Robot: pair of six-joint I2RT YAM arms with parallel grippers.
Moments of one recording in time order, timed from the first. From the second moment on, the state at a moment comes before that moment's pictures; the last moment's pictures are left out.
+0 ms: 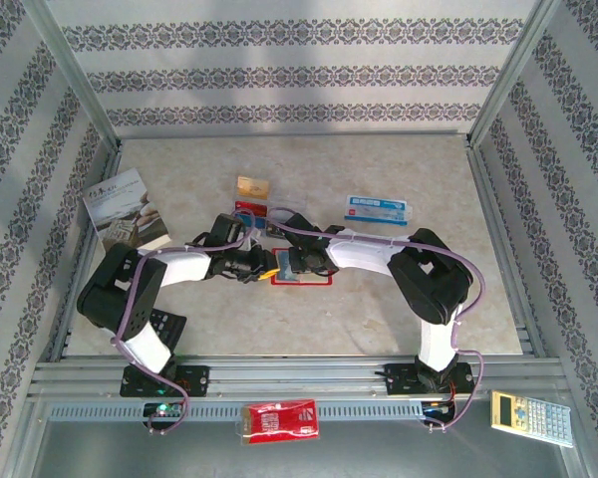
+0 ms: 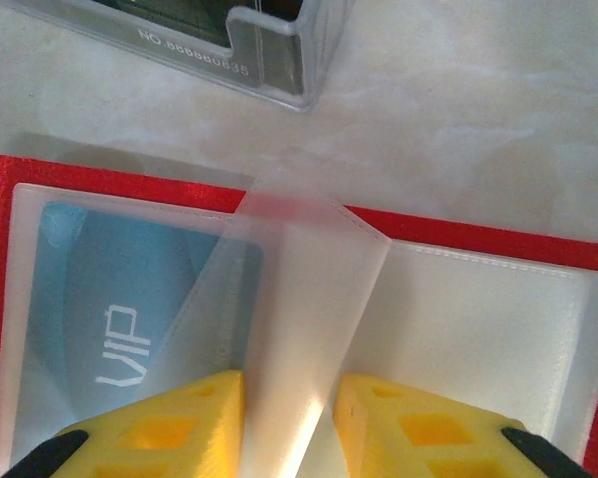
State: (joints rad) left arm -0.41 1.67 0.72 0.03 0.67 -0.88; right arm 0.79 1.89 1.15 -0.46 0.11 0.68
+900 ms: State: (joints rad) left arm -0.45 1.78 0.83 -0.02 0.64 -0.86; right arm 0.74 1.80 1.05 -0.36 0.01 0.70
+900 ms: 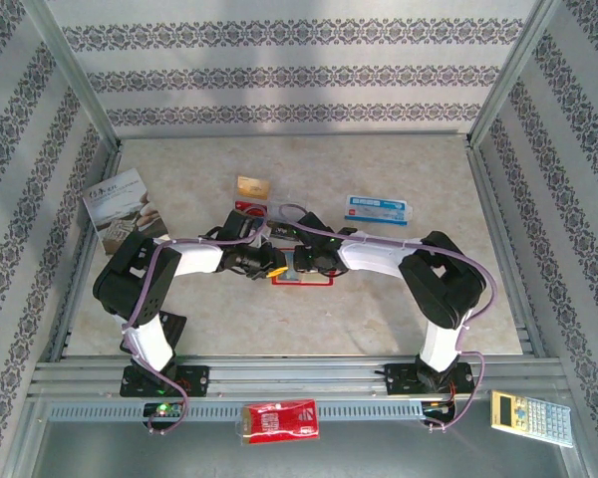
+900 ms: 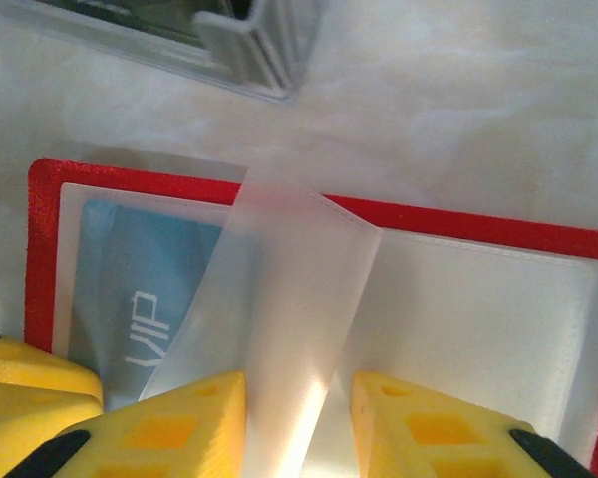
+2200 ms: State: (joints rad) left arm -0.59 1.87 1.02 -0.15 0.60 -0.81; right arm 0.57 1.39 0.76 -0.27 0.07 0.84
